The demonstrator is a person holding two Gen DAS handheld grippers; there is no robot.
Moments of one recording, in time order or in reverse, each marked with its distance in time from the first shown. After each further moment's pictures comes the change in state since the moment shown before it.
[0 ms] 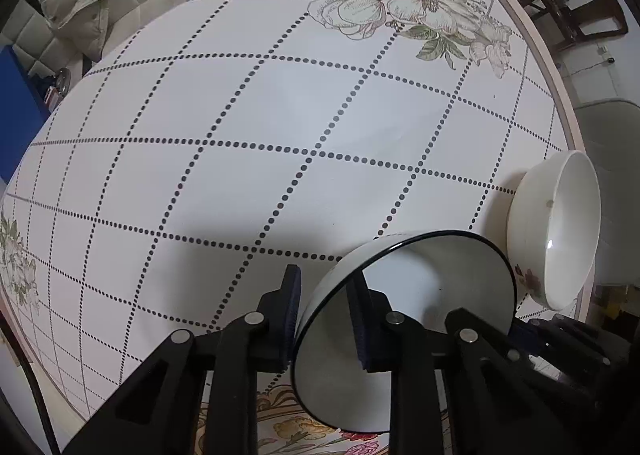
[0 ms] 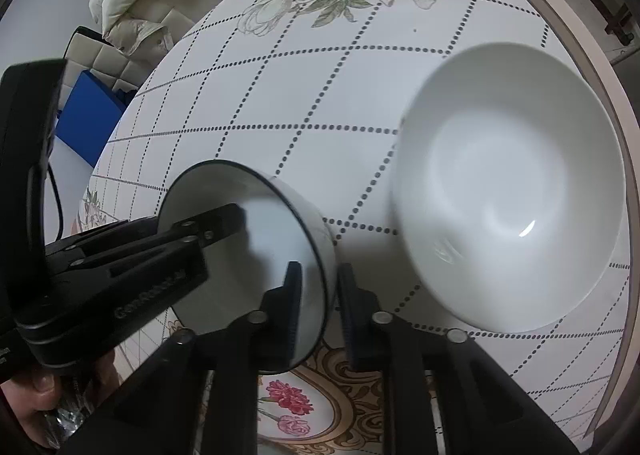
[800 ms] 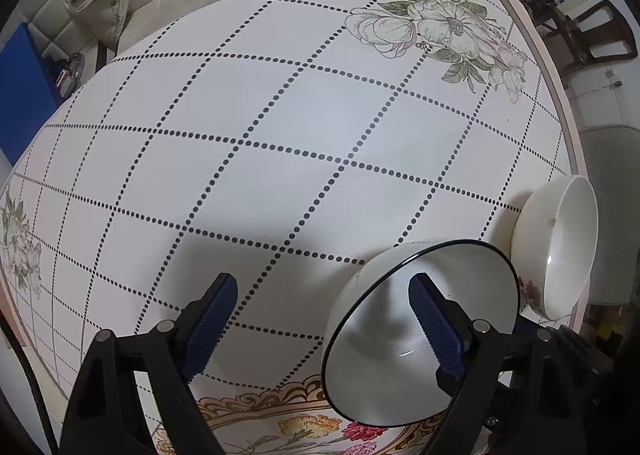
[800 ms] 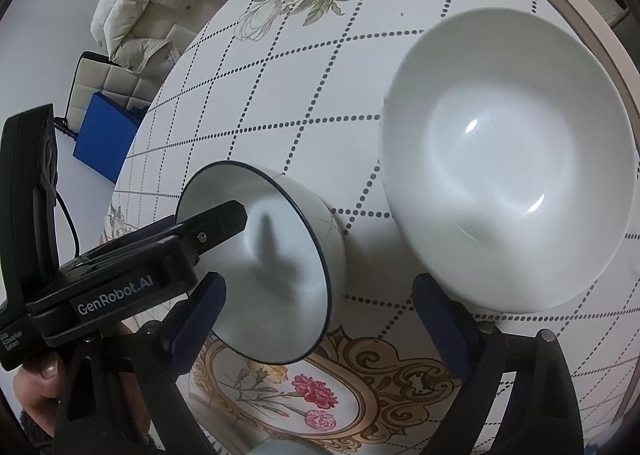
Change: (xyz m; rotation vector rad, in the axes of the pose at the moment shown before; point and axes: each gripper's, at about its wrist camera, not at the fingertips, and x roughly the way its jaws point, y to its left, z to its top) left arm -0.014 0.032 -0.003 -0.060 -0.015 -0.001; right arm -0.005 -0.014 -0.010 0.080 0.004 0.106
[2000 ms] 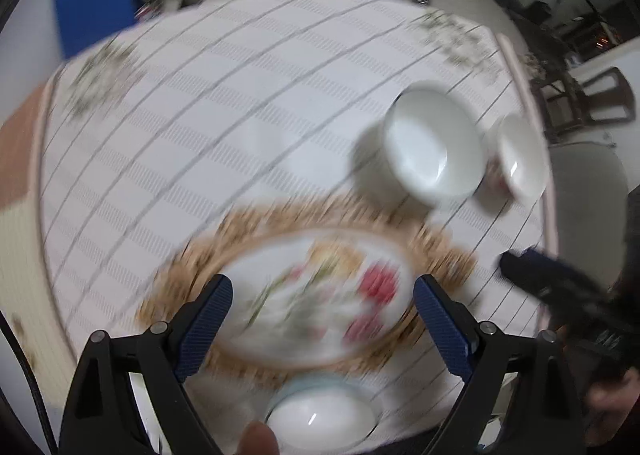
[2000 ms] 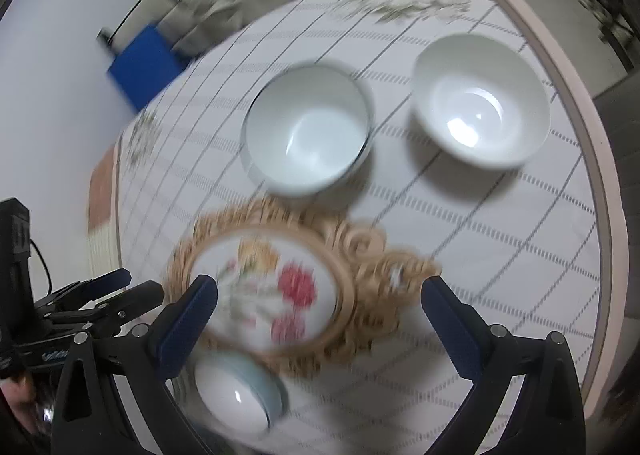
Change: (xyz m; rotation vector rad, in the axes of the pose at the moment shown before) left arm -0.090 0.040 -0.167 -0.211 -0.134 -0.060; right arm -0.069 0.017 -0.097 -0.283 -0.074 -0.061
